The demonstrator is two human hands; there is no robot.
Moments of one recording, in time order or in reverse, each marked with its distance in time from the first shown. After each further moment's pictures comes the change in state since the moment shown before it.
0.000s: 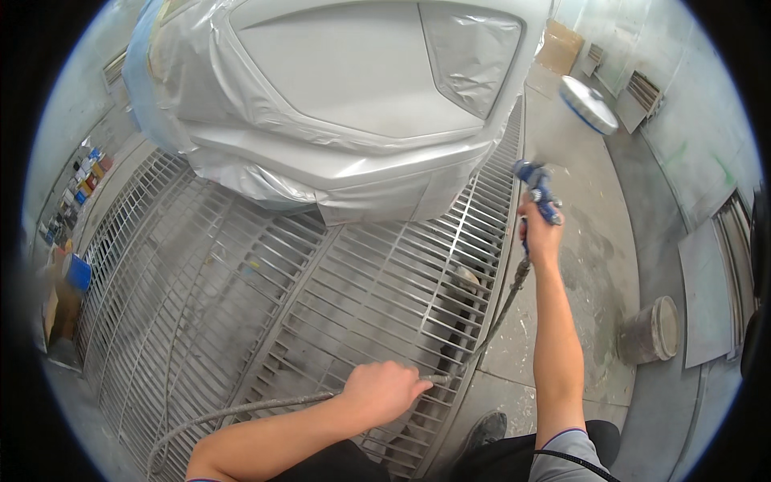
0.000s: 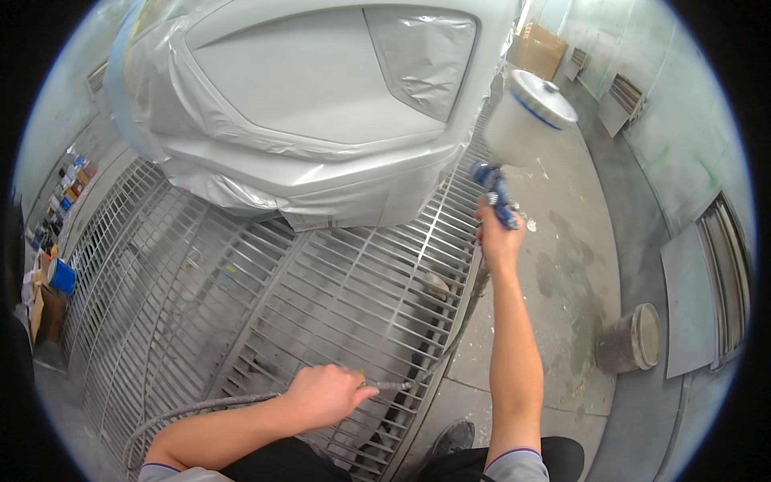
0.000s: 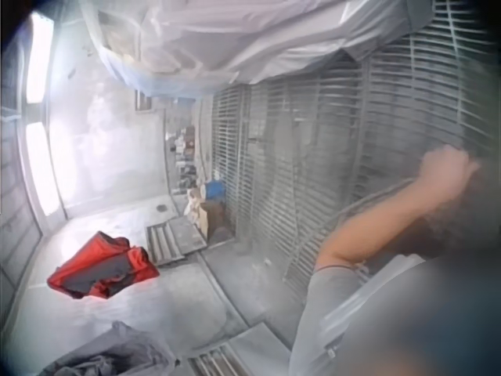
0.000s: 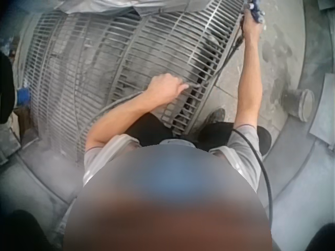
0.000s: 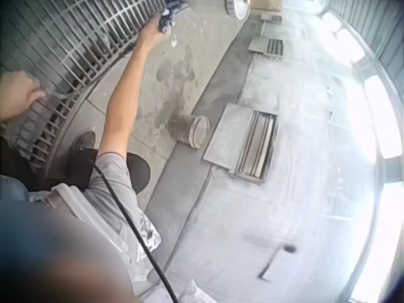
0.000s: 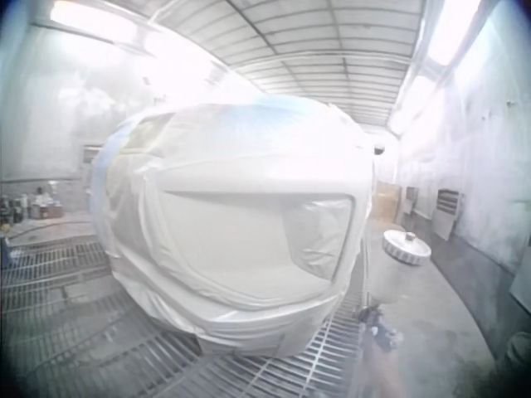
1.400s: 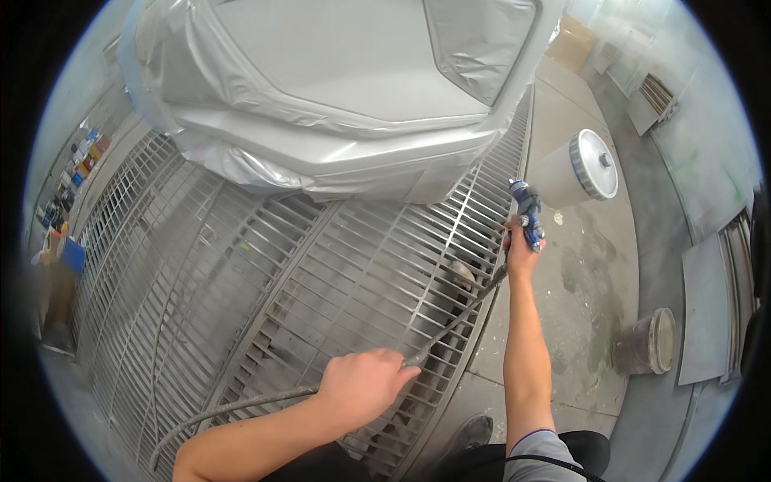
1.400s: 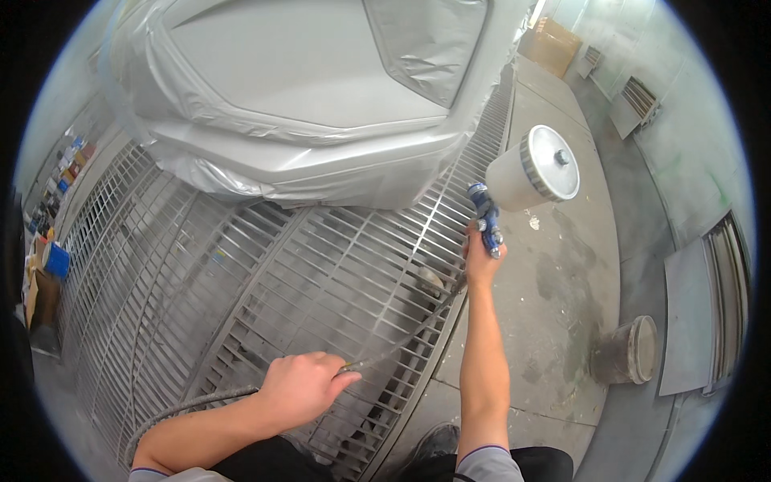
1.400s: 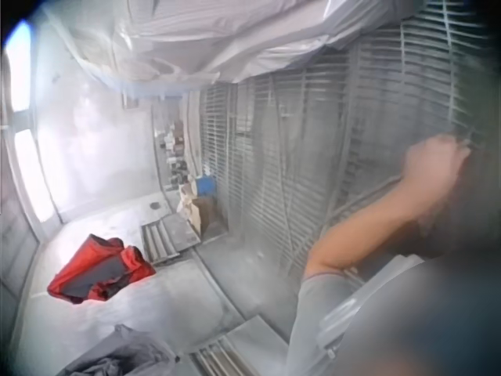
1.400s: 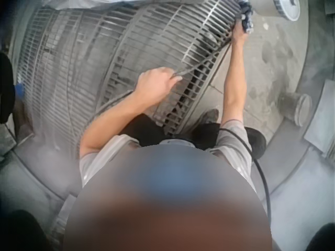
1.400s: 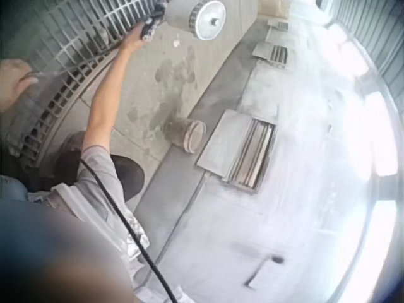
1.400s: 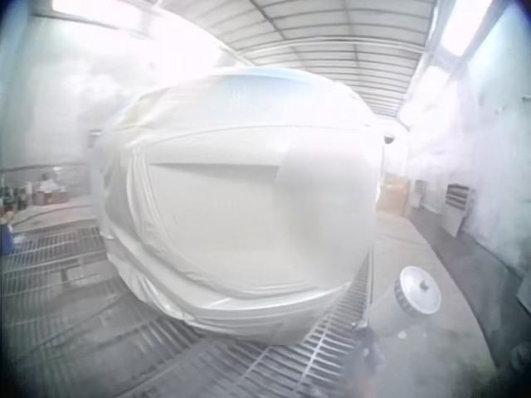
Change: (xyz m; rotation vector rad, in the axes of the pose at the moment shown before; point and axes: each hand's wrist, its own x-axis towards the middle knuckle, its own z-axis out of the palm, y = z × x) left_hand 0.020 0.014 -0.016 -0.071 0.268 -0.066; right_hand -0.002 0.113 0.004 0.064 0.084 -0.085
